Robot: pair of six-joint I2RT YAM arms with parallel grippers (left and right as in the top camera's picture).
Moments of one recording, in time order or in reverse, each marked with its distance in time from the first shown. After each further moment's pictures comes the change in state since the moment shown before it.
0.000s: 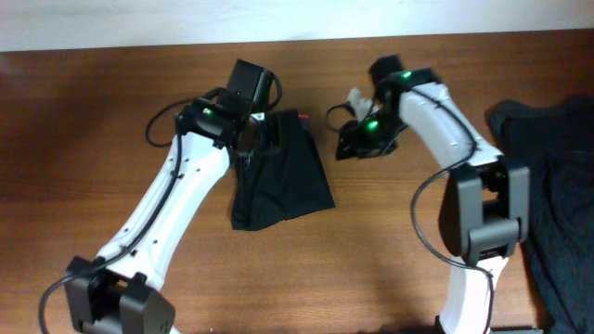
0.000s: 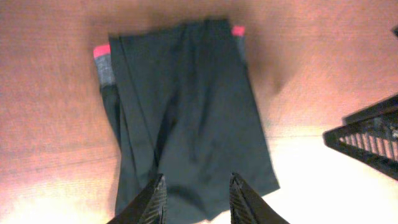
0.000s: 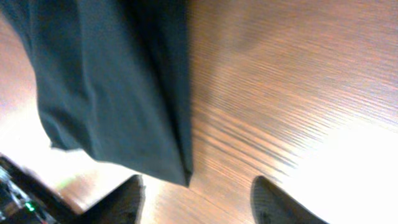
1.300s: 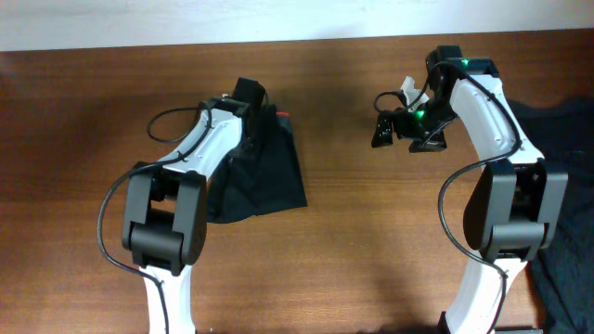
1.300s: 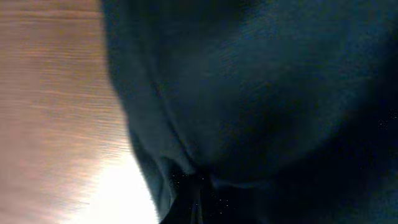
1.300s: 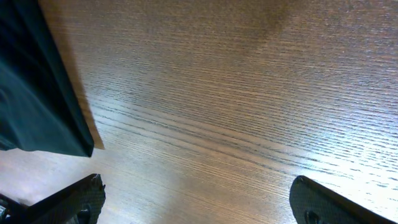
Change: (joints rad) left arm 0.123 0.454 0.029 0.069 -0.363 0.129; right arm -0.167 -0.009 0.010 -0.054 0.071 0.002
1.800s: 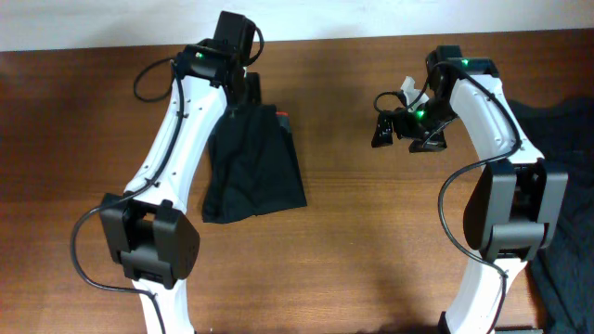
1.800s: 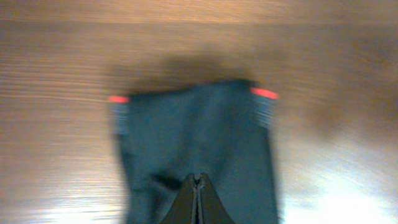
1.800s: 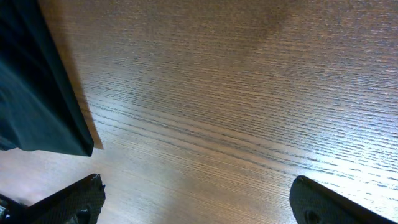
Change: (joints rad) left arm -0.007 -0.090 0.425 -0.244 0.309 -0.040; right arm 0.000 0.000 0.000 0.000 0.000 0.001
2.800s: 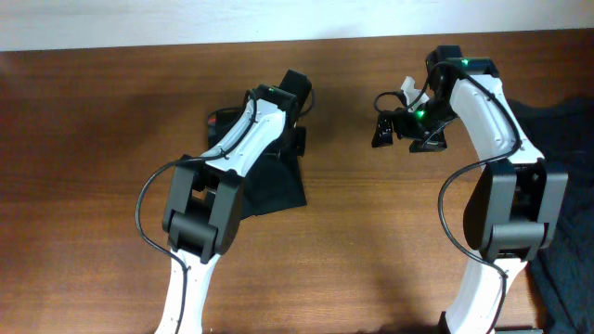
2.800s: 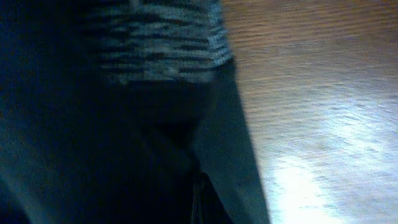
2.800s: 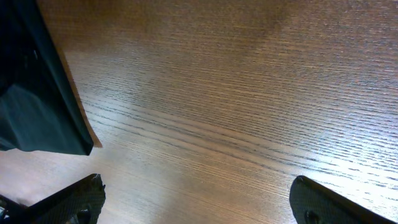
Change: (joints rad) left arm -0.147 0.267 -0.140 0.111 0.043 -0.019; right arm 0.000 0.000 0.000 0.000 0.003 0.000
